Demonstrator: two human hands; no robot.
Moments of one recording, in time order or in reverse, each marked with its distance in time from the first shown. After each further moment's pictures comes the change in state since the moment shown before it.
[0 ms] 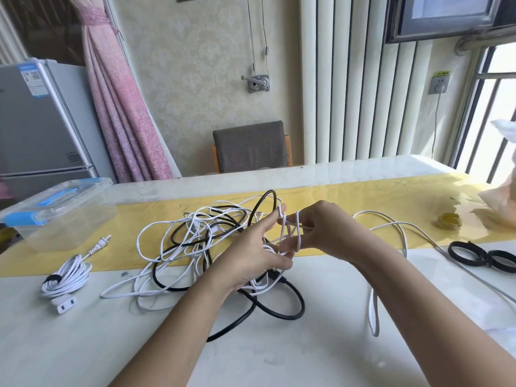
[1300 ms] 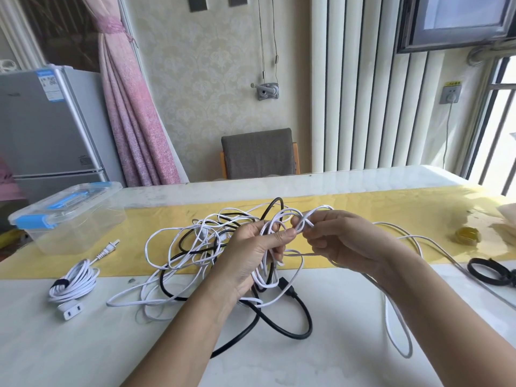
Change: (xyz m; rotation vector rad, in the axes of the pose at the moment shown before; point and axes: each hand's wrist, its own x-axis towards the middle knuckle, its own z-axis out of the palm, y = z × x) left_hand 0.004 0.006 -0.011 -0.552 0.143 0.028; right_hand 0.011 0.006 -0.002 1.030 -0.218 0.115
